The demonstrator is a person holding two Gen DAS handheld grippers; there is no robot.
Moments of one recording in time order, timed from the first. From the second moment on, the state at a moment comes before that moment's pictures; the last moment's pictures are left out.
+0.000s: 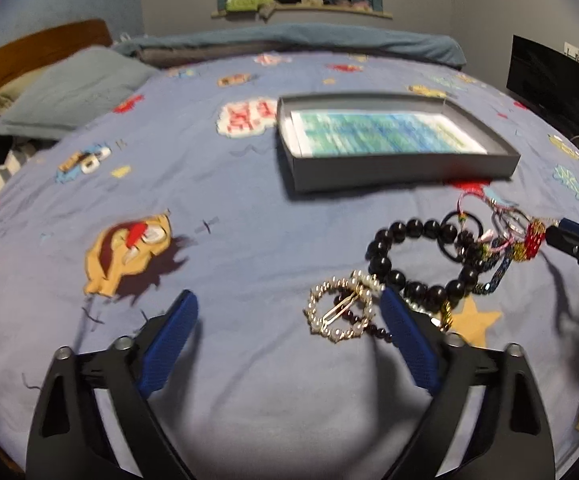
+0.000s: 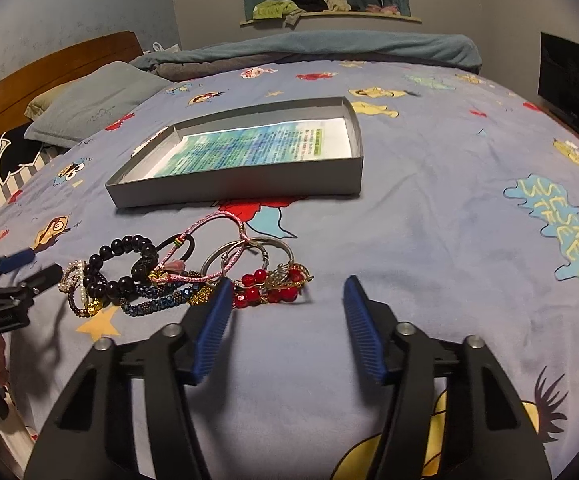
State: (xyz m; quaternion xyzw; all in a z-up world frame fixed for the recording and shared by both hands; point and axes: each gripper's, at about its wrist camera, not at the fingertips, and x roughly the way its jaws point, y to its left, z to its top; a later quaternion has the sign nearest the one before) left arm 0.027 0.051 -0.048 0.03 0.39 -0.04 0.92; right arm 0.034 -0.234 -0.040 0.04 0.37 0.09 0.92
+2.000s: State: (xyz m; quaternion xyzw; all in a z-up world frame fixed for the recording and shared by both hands) left arm 0.060 0.047 0.024 0.04 0.34 -0.07 0.94; right arm 0.050 -0.244 0.060 -0.01 0.27 0.12 0.95
